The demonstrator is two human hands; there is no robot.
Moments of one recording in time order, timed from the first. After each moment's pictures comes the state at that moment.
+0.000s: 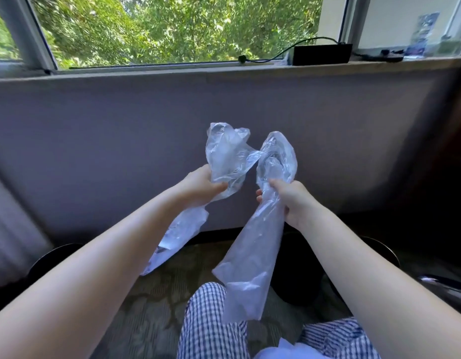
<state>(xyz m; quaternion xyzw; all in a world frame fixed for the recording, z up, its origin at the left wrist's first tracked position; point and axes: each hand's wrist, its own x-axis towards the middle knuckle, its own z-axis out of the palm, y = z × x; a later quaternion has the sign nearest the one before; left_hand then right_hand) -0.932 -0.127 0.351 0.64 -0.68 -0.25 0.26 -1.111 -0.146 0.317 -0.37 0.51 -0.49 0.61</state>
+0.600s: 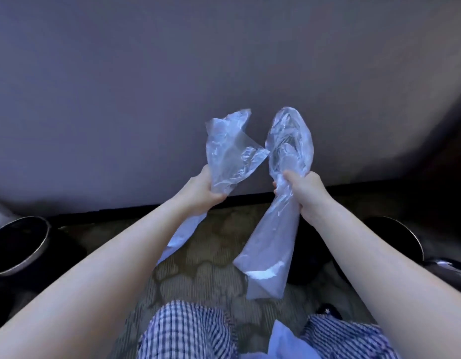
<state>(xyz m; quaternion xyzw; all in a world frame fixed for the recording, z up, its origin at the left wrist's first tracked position) -0.916 -0.290 0.198 0.66 -0.64 -0.34 0.22 -1.124 -0.313 0.196 -0.36 0.60 -0.45 0.55</state>
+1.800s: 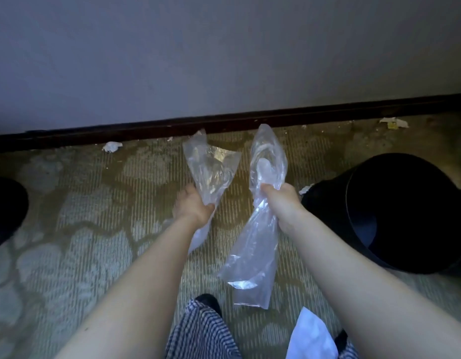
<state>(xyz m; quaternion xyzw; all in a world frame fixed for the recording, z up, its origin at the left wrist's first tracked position) -0.872 -0.426 -0.240 0.83 -0.41 -0.38 -0.02 -1.044 -0.455 -0.184 -0.28 0.72 -0.20 0.61</state>
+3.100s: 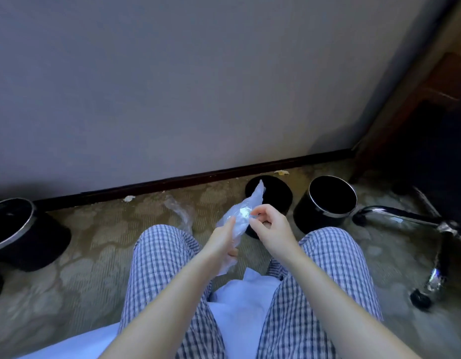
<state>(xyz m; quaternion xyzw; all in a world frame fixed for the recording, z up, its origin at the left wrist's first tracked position) -1.058 -0.097 0.127 0.63 -0.26 -0.68 0.28 -1.188 -0.095 0.134 -0.56 0.59 -0.37 0.46</state>
